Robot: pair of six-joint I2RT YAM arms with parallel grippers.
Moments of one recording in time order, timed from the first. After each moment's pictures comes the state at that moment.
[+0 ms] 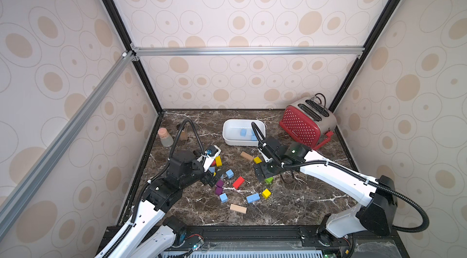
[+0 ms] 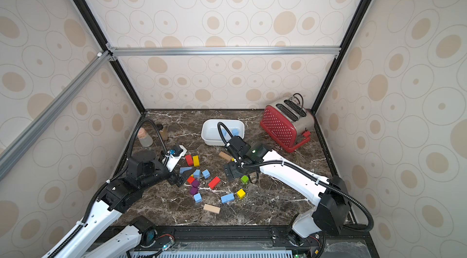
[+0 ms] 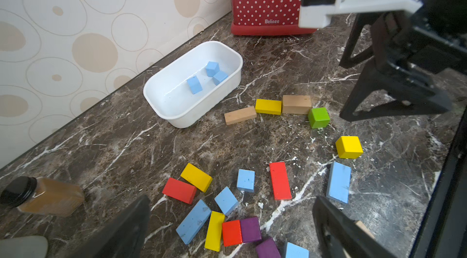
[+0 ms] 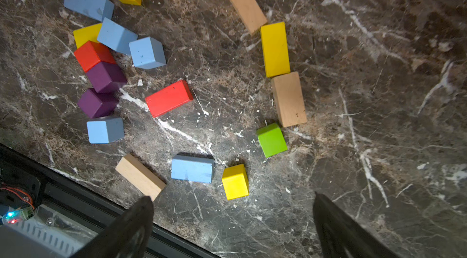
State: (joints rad) left arm -0.52 0.71 0.75 -0.54 0.17 0.25; right arm 0.86 1.46 1.25 -1.01 0.07 0.47
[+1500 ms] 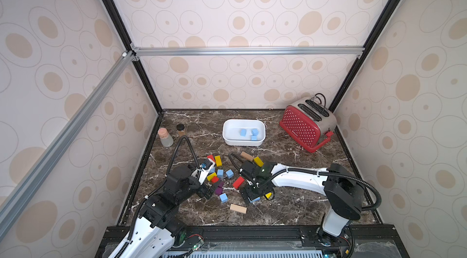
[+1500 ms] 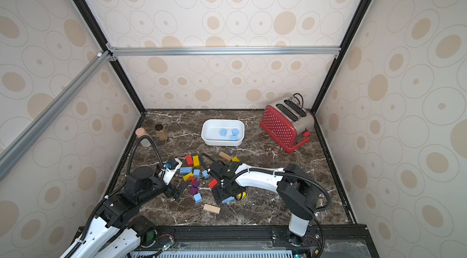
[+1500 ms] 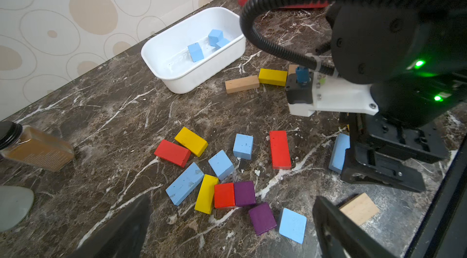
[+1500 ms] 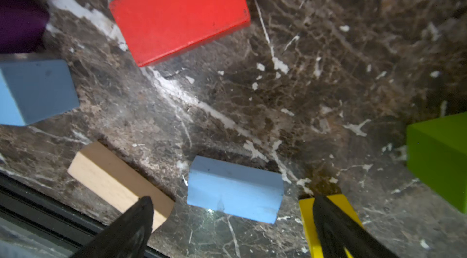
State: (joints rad) left arm -0.53 0.51 0.55 -0.57 0.10 0.21; right arm 1.03 1.74 1.12 -0.79 -0.05 0.56
